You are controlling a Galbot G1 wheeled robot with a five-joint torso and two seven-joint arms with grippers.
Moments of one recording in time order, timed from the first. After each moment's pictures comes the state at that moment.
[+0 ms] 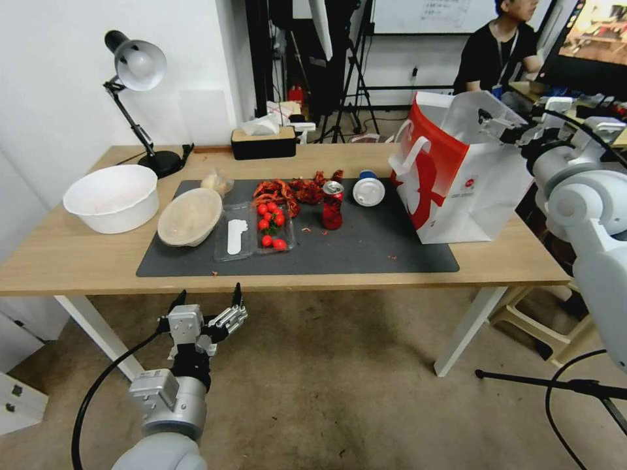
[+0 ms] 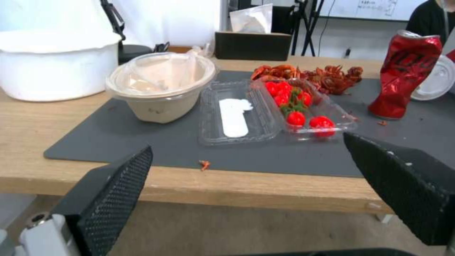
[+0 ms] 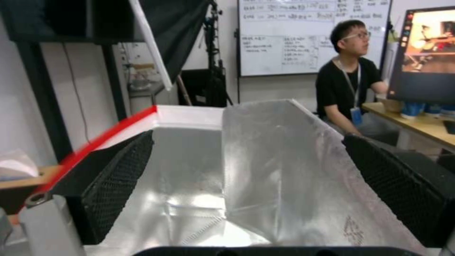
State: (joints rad) left arm 1.76 -1.48 -0.44 -2.38 -0.15 0.21 -0.19; right arm -0.63 0.84 0.44 1.77 0.86 -0.43 0.23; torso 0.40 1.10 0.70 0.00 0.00
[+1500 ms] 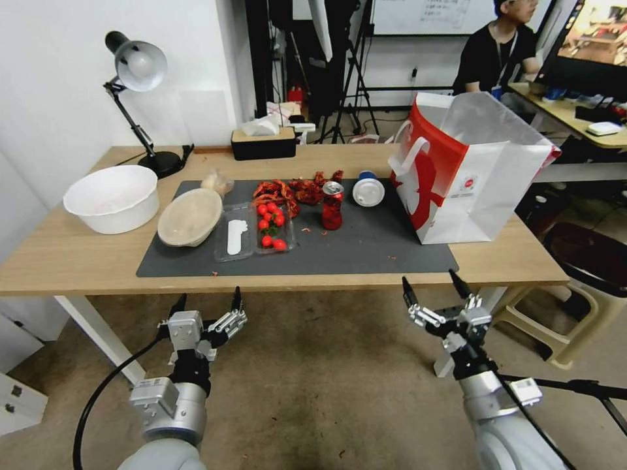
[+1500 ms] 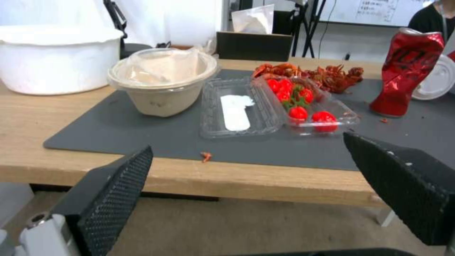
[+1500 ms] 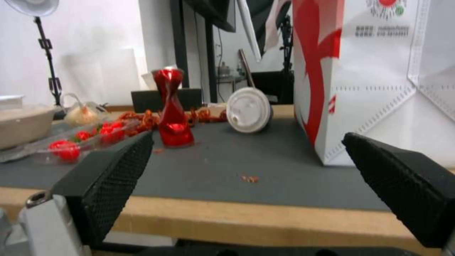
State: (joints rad) left arm 1.79 -1.48 -0.45 -2.34 -0.16 0.13 -0.19; right arm -1.64 1.19 0.49 2.03 0.36 0.35 -0.05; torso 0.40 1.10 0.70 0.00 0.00
